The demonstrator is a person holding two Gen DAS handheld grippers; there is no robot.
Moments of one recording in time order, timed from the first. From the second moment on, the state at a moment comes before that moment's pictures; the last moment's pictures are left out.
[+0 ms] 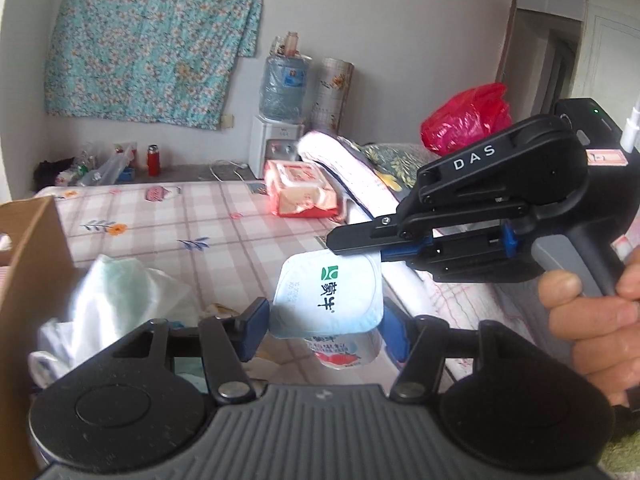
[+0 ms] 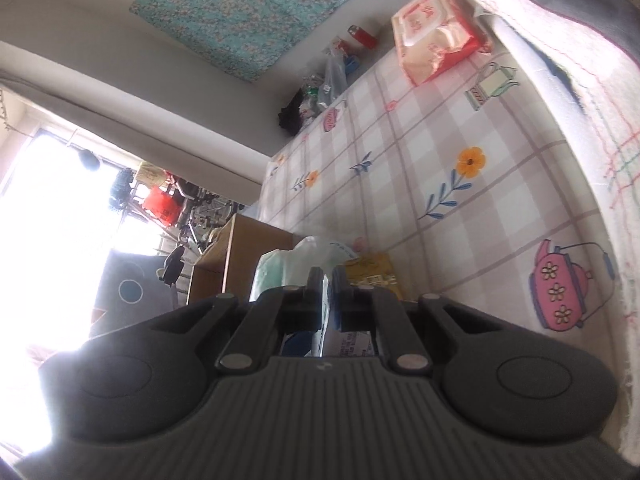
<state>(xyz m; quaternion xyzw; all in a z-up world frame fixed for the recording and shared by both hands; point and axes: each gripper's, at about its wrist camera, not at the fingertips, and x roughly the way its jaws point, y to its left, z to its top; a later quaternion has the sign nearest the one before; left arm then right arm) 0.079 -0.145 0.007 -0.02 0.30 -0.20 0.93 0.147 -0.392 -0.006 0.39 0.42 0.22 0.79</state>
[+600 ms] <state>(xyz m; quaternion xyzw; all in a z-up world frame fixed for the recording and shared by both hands) 0.007 0.071 0.031 -0.08 0.32 0.04 0.94 0.172 -0.078 0.016 0.27 0.51 0.44 0.68</state>
